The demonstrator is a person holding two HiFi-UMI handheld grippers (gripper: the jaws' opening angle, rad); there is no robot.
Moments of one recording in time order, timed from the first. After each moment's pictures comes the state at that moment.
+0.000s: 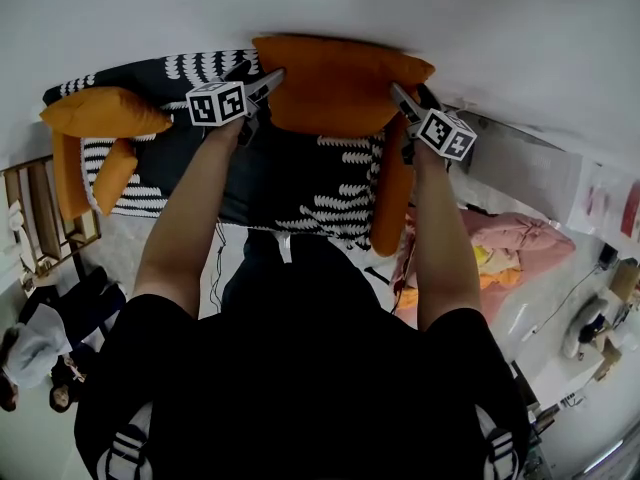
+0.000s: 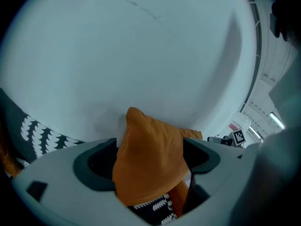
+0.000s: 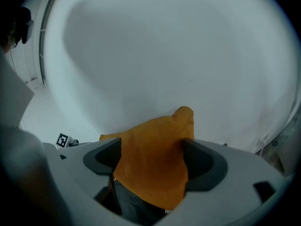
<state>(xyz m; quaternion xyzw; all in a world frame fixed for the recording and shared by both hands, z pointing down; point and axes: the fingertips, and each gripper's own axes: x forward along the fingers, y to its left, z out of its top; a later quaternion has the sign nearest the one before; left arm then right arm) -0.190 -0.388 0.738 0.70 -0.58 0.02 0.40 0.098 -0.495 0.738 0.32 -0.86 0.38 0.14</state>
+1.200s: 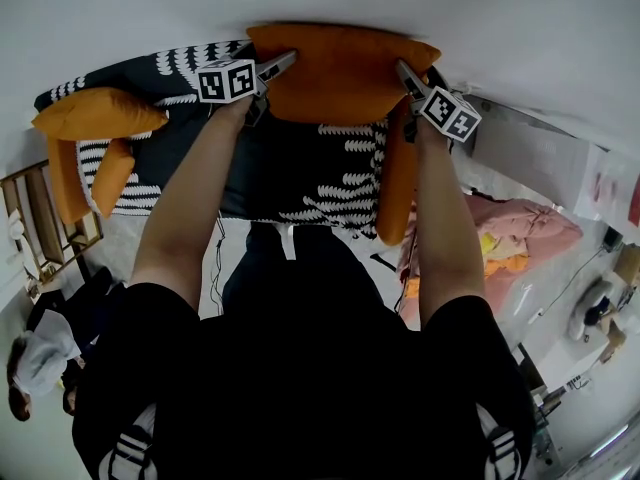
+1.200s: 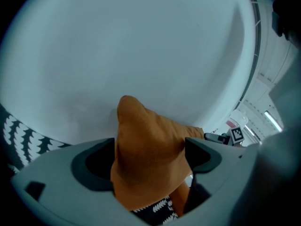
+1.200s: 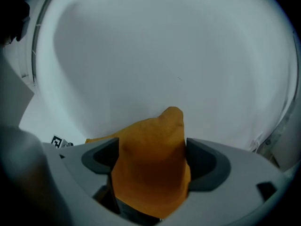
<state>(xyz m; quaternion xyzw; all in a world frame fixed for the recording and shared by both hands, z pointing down) -0.178 -0.424 0.768 0.73 -0.55 0.03 0.41 0.099 -0.523 0.756 0.38 -0.84 0.37 0.13</state>
